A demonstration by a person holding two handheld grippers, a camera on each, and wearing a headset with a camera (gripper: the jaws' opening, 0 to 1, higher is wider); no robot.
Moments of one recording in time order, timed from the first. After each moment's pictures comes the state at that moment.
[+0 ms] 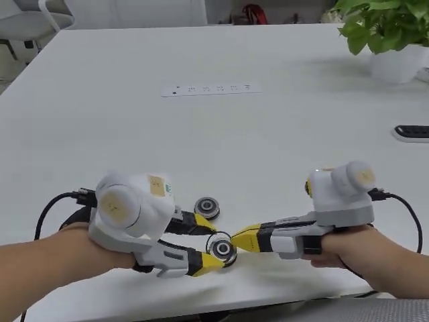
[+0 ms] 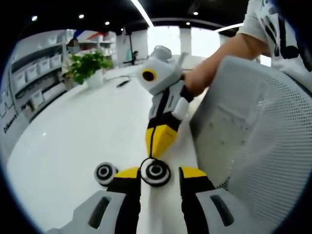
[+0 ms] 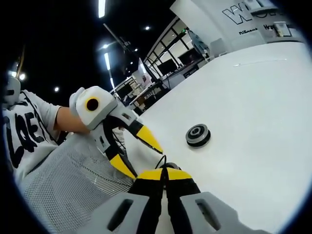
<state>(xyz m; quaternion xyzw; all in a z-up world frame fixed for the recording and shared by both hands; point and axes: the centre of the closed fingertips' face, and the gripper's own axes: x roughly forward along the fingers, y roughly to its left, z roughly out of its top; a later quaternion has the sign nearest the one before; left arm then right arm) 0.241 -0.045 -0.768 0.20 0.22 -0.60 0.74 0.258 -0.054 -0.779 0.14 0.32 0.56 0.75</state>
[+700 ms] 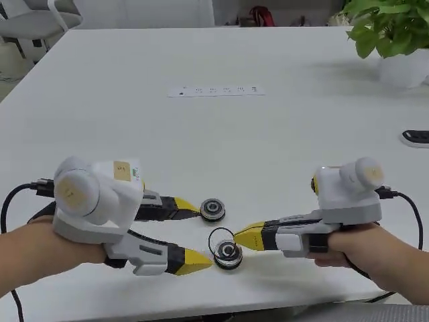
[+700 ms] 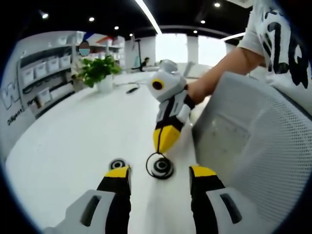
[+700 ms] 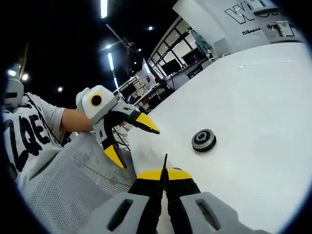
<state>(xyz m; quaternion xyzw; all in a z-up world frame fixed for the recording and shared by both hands) 0.243 -0.015 -0.744 0.17 0.21 -0.59 0.76 0.256 -0.048 -0.768 0.14 0.32 0.58 0.74</state>
